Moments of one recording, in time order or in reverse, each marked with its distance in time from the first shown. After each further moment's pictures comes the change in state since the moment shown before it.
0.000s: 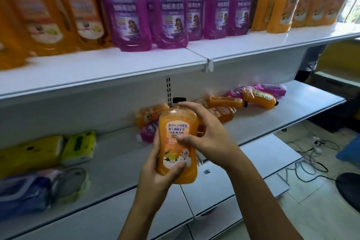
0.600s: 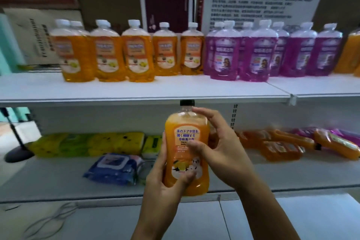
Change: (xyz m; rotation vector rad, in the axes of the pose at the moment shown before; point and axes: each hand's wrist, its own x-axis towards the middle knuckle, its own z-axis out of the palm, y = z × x) left_hand -0.085 0.079 -0.104 0.084 0.422 0.131; right_hand 0.007 -0.094 0.126 0.171 -0.192 -0.255
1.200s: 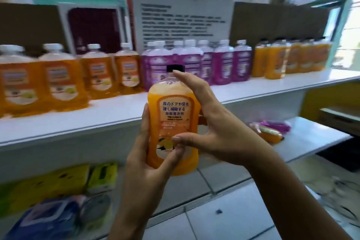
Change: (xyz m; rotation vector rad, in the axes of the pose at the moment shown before) left_hand 0.043 0.067 0.085 -0.103 -0.249 0.363; right_hand -0.008 -0.097 -0.107 -0.529 -0.047 -0.163
